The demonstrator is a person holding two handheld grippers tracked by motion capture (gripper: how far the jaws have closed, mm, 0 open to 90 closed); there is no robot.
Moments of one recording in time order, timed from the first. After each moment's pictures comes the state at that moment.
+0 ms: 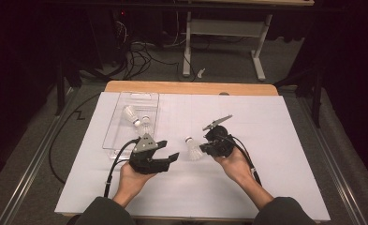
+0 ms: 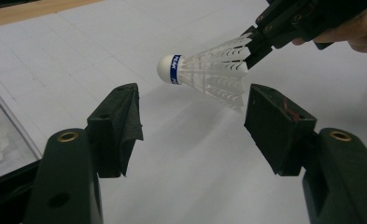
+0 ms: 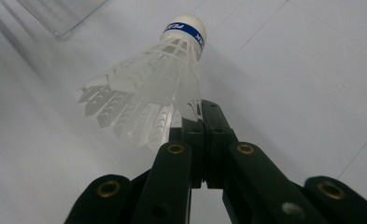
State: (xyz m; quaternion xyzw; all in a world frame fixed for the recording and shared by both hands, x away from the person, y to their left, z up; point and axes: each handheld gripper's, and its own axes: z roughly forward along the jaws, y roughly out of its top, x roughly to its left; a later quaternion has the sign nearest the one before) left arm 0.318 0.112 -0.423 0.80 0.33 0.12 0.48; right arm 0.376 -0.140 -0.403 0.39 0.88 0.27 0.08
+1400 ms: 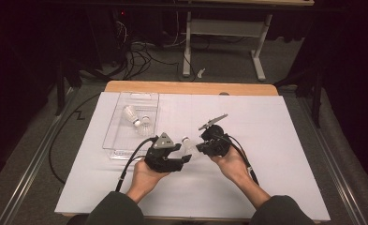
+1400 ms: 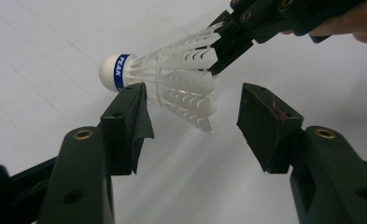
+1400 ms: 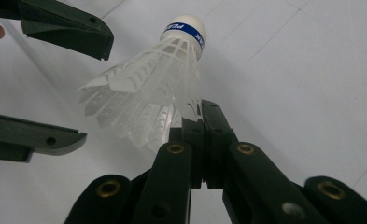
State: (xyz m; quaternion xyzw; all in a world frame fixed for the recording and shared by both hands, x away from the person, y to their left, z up) left arm 0.330 0.073 -0.426 0.83 0.32 0.09 0.45; right arm 0.376 -0.129 -0.400 0.38 0.88 0.27 0.08
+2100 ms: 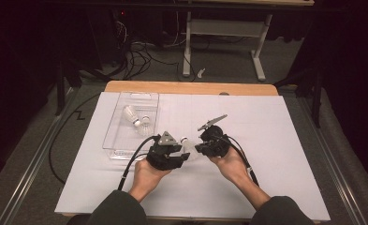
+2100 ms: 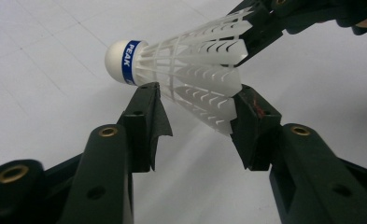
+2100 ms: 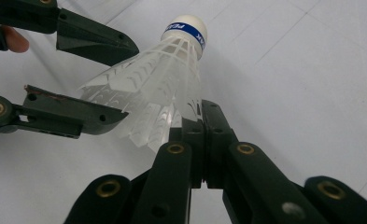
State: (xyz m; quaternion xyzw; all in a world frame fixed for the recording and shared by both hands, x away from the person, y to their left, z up) left arm 0.335 0.067 -0.425 0.84 0.35 0.09 0.41; right arm 0.373 -0.127 -0.398 0.37 0.88 0.28 0.08
